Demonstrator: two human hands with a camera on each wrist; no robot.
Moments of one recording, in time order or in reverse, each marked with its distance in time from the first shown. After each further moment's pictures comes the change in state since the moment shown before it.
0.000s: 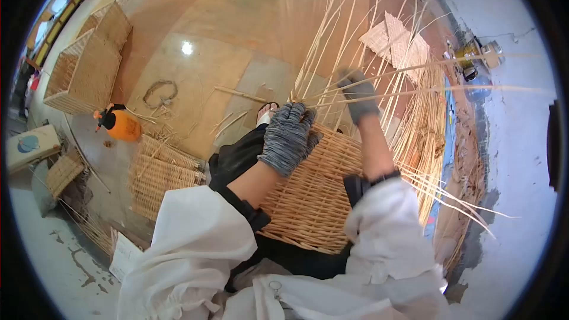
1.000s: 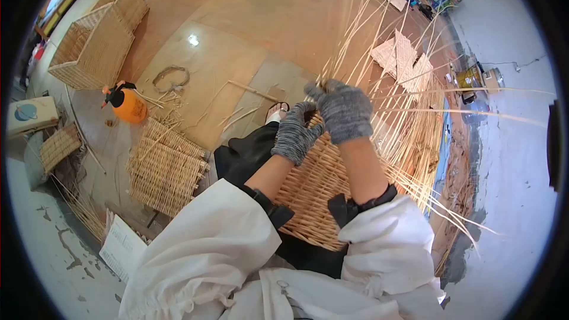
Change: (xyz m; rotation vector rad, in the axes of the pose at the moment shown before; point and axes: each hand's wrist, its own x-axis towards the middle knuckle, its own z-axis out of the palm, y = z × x) left_hand -0.003 -0.021 -0.019 -0.806 -0.102 -0.690; right_hand -0.068 -0.166 0.056 -1.160 -0.170 -0.287
